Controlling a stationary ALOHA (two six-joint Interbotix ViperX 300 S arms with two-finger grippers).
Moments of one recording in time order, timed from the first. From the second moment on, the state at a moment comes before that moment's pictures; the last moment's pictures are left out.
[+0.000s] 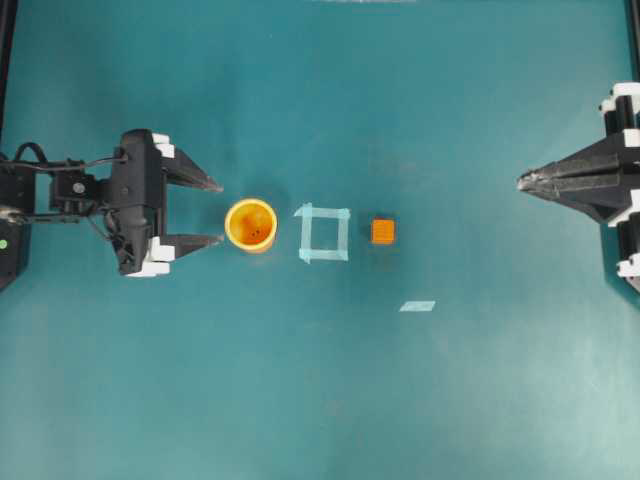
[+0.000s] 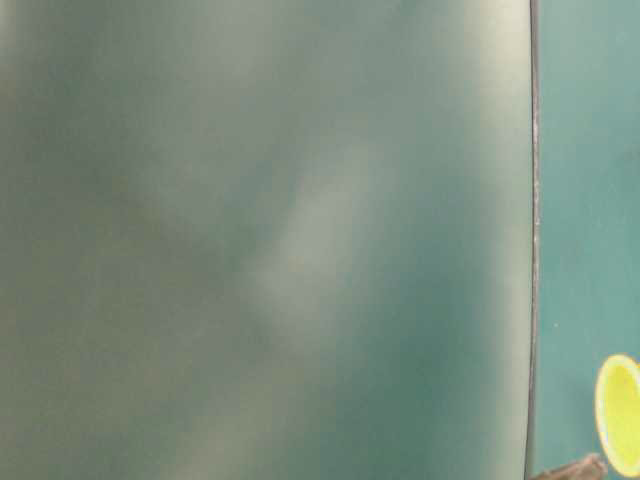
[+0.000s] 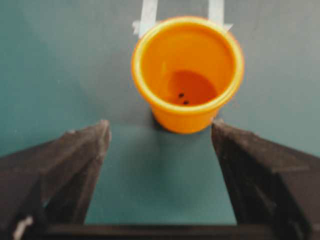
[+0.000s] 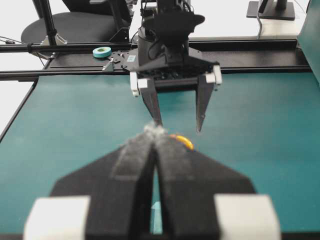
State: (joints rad) left arm 0.09 -0.14 1.14 0.02 -0.49 0.07; right arm 0.00 -0.95 1.14 0.02 -0.23 0.02
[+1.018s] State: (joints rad) left arm 0.04 0.03 1.01 0.02 -0.52 0.05; right arm 0.00 -0.95 1.13 0.02 -0.20 0.02
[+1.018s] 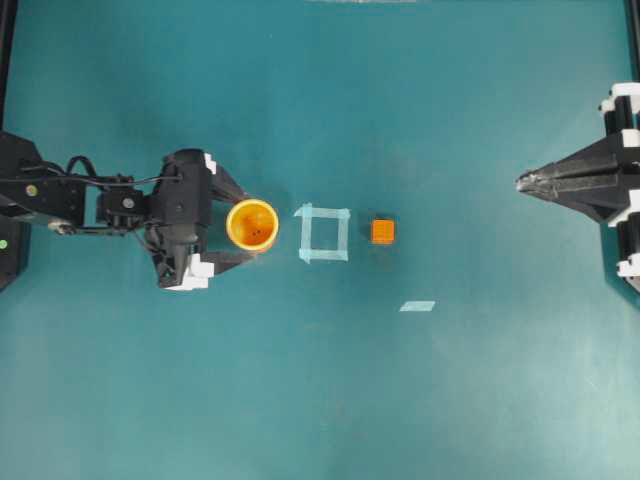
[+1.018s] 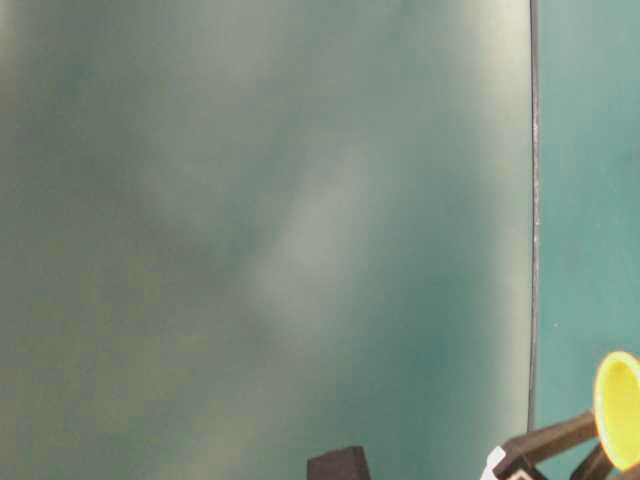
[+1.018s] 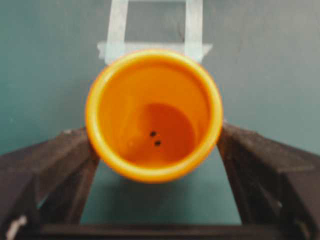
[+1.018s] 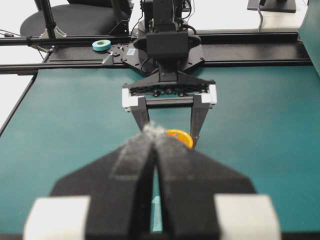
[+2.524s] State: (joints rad) left arm 0.02 0.04 0.76 0.01 -0.36 0.04; right arm 0.00 -0.96 1.10 0.02 -0.14 0.02
